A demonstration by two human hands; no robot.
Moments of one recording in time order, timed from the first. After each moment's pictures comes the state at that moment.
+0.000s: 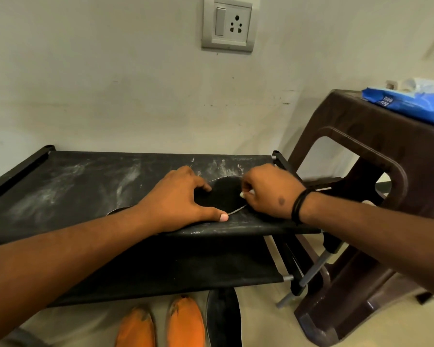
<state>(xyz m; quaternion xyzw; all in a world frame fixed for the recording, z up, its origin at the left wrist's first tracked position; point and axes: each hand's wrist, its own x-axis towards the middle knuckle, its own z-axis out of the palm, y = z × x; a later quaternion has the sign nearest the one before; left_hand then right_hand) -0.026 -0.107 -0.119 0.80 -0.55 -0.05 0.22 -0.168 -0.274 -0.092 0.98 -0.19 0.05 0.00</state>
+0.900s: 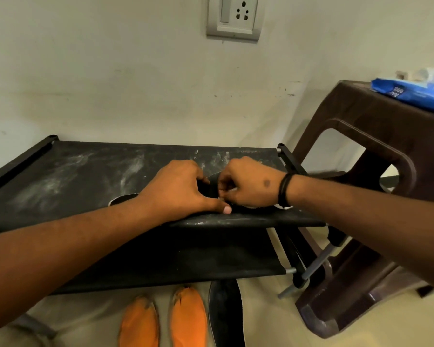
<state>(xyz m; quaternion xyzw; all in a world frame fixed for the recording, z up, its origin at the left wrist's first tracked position) -0.023 -0.108 -0.121 0.81 -0.53 -0.03 0.24 -0.141 -0.247 -0.085 0.99 -0.11 -0.05 -0.11</state>
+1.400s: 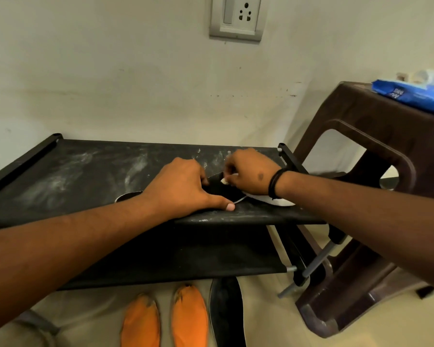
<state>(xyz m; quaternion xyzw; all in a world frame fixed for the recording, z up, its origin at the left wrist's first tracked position) -0.028 -0.108 -0.117 0.83 -0.52 -0.02 0.23 -0.120 -0.262 -0.093 0.98 -0.17 0.02 -0.09</state>
